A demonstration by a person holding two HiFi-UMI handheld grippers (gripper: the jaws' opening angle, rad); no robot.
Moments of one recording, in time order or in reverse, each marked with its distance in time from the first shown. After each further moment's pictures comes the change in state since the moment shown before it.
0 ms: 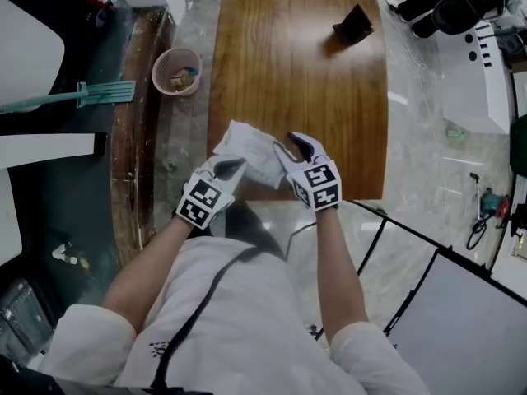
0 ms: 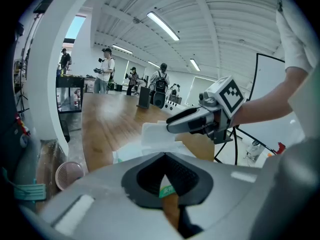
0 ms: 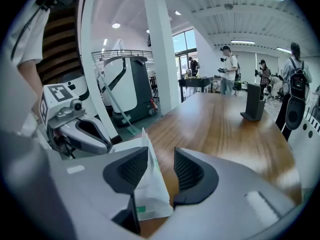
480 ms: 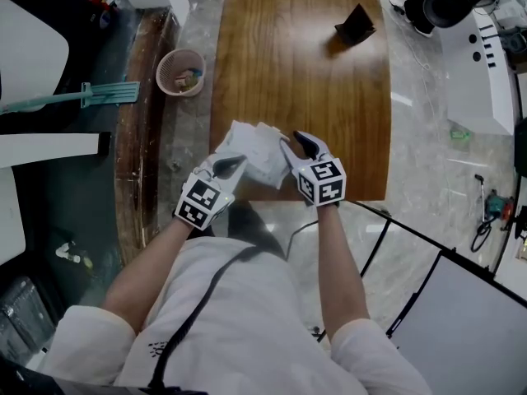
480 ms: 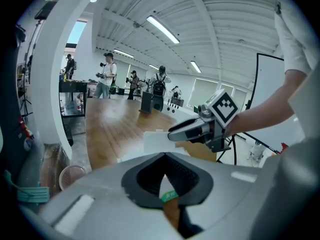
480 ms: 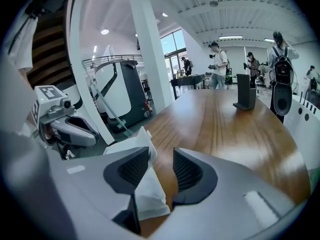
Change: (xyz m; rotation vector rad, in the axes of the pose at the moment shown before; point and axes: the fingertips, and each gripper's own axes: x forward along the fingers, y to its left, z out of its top) left arm -0.010 0.004 0.021 0.018 -0.036 0.041; right arm 0.005 -0.020 -0.013 0.117 -0.023 -0.023
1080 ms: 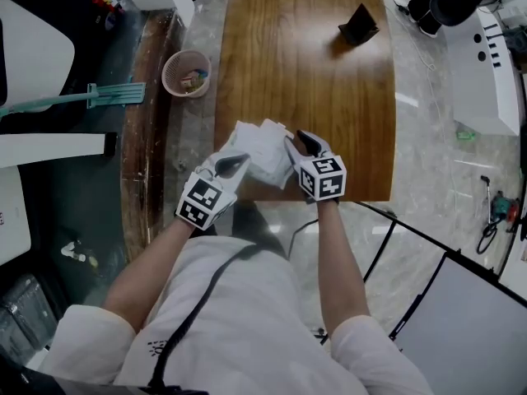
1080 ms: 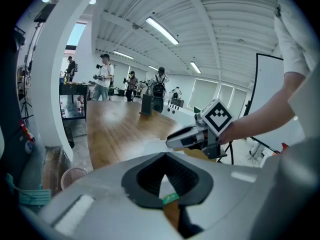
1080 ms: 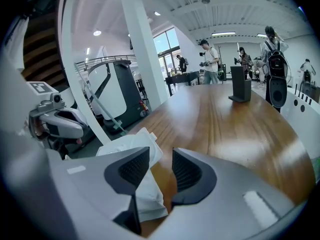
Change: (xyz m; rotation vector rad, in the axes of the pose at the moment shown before) left arm -0.005 -0.001 0.003 0.009 0.004 -0.002; right arm 0.012 -0.012 -0.013 0.067 0.012 -0.031
